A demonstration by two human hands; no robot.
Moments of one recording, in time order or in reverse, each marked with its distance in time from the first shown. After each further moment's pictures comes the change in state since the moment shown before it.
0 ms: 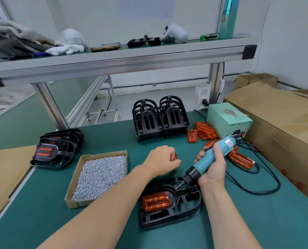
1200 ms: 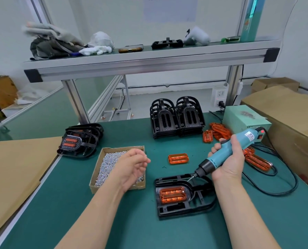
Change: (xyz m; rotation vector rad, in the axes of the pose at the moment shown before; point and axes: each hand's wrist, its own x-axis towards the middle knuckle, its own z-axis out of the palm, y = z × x) left_hand -0.128 -0.054 -0.066 -1.463 0.270 -0.445; right_hand -0.030 -0.007 0.029 0.002 -0.064 -0.075
